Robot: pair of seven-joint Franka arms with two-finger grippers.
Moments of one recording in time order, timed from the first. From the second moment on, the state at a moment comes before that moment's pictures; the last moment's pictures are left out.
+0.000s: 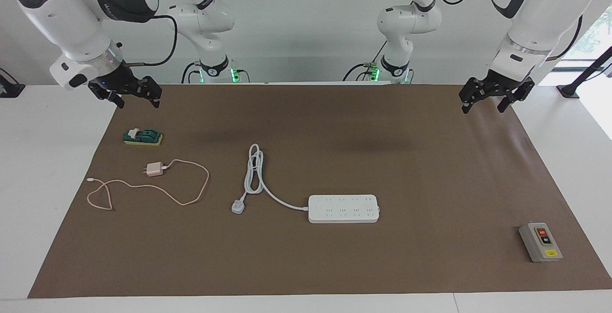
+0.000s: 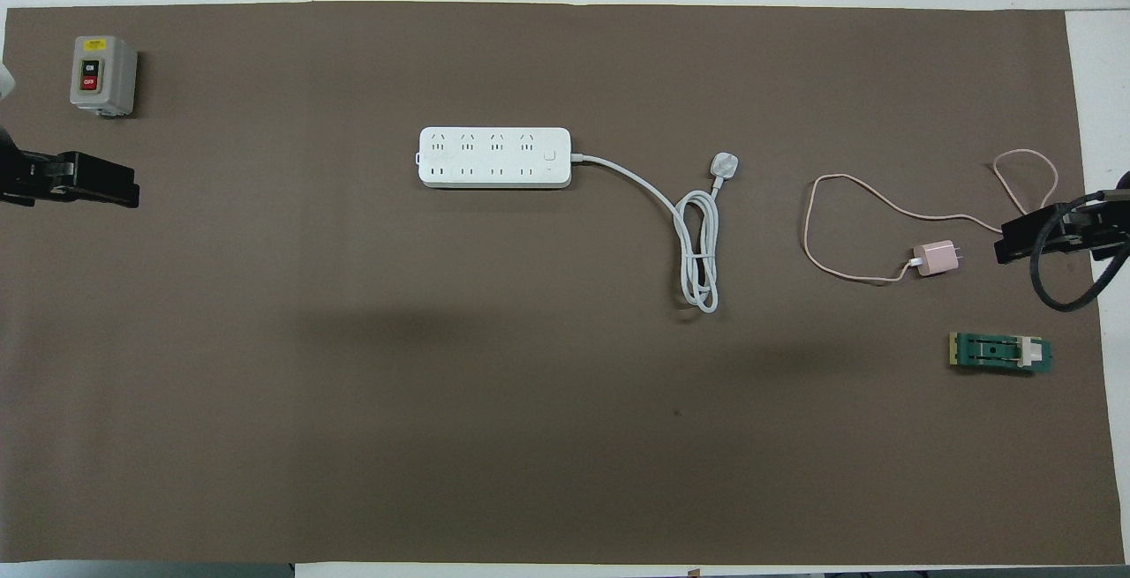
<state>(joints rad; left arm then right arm) 0.02 0.01 -0.08 -1.60 -0.01 1.65 0.02 0.03 -0.01 -0.14 -1.69 0.00 1.55 -0.01</state>
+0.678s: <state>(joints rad) 0.02 0.07 -0.10 -1.62 -0.43 1.67 0.00 -0.05 0.03 -0.14 -1.74 0.14 1.57 0.54</state>
